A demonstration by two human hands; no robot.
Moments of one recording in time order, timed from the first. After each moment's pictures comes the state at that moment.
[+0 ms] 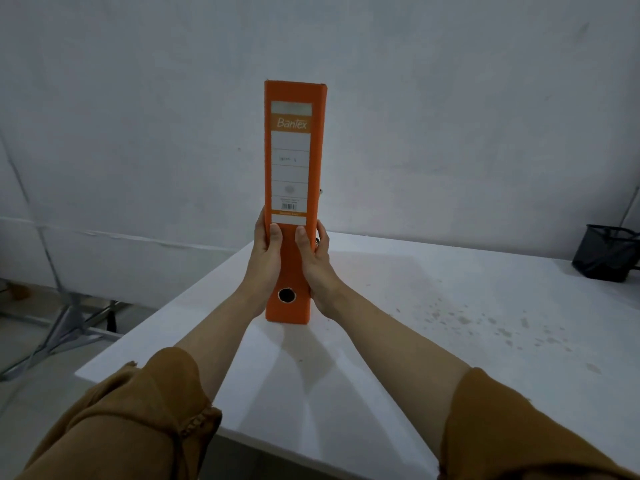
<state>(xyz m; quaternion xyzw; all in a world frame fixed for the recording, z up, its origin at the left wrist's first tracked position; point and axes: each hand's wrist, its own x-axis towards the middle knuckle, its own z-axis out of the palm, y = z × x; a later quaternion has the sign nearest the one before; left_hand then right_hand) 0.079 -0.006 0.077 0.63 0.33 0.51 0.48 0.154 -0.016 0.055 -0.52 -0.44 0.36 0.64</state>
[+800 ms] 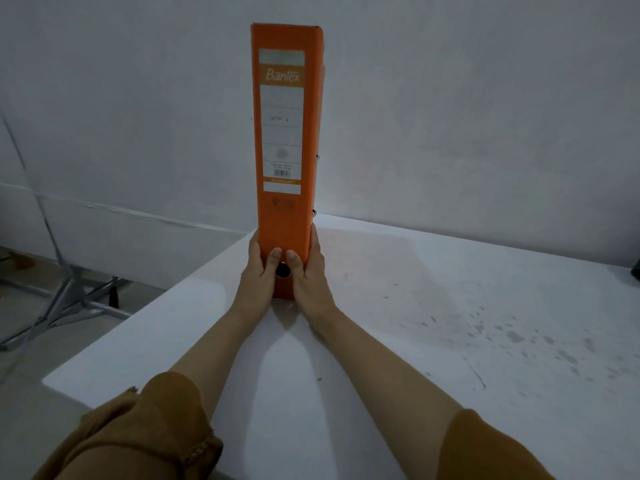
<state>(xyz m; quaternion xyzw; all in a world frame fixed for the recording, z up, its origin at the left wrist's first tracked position) 0.067 0.065 0.000 0.67 0.36 0.49 0.42 0.149 0.045 -0.015 -0.56 -0.51 0.25 0.60</state>
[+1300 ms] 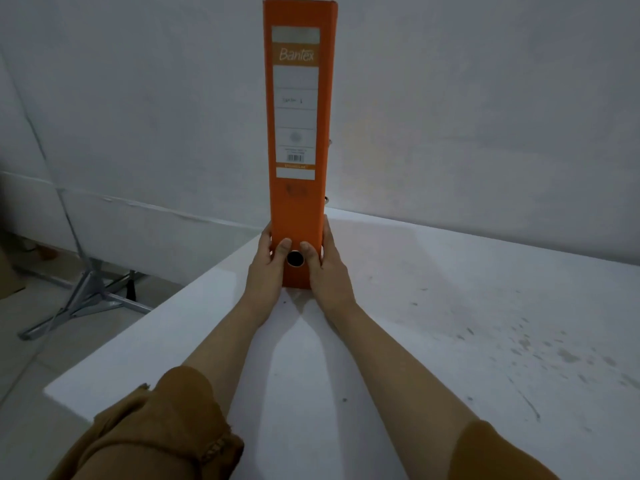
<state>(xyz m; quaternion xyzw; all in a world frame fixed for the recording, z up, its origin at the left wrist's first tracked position) 0.067 0.099 -0.001 0.63 0.37 0.50 0.46 0.159 0.079 -0.017 -0.60 -0.54 0.20 0.55</state>
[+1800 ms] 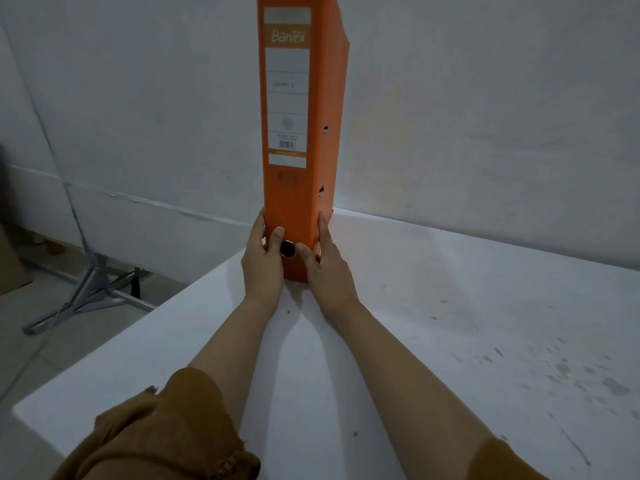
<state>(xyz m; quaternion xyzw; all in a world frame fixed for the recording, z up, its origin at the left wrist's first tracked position) 0.078 0.133 -0.005 0.57 0.42 0.58 0.40 0.163 0.108 -0.024 -0.62 -0.58 0.18 0.49</state>
